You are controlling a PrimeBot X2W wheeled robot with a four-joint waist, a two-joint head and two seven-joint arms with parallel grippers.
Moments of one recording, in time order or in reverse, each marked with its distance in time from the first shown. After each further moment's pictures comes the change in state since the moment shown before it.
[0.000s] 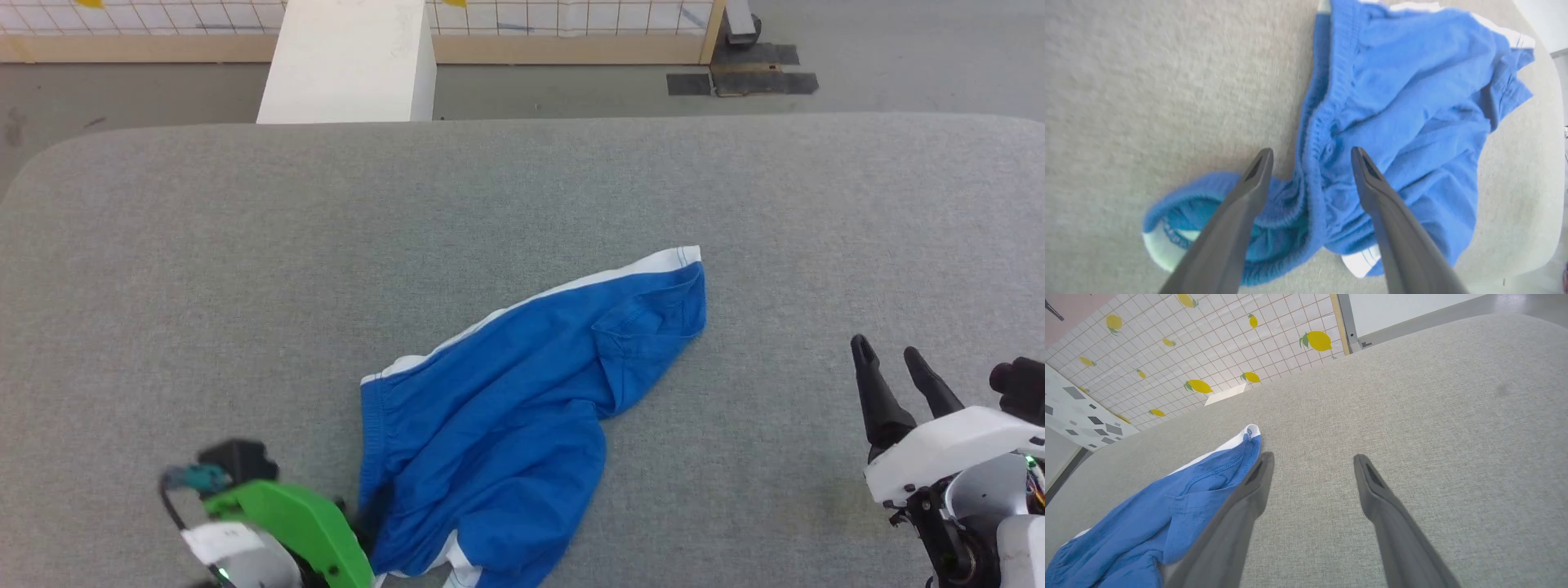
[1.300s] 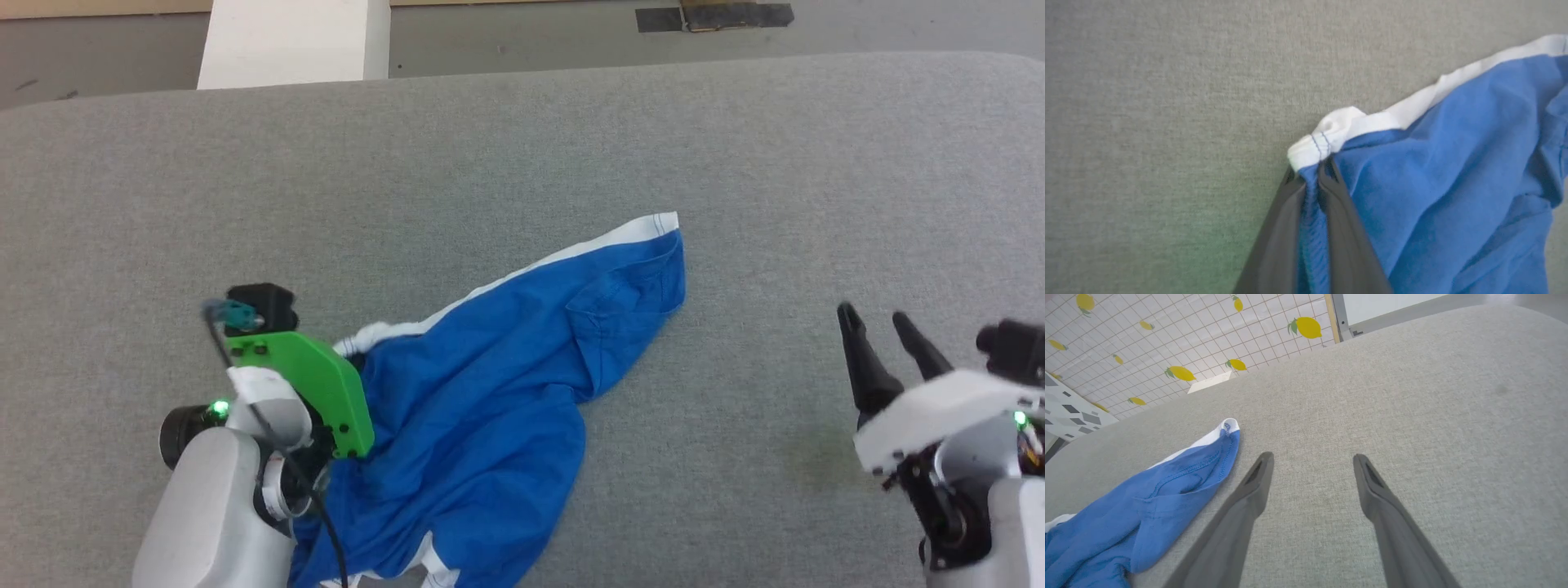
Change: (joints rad) left arm -0.422 0.109 -0.115 0.345 0.137 -0.096 -0.064; right arm -0.057 0.000 0.027 -0.007 -0.032 0.000 0.025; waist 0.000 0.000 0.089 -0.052
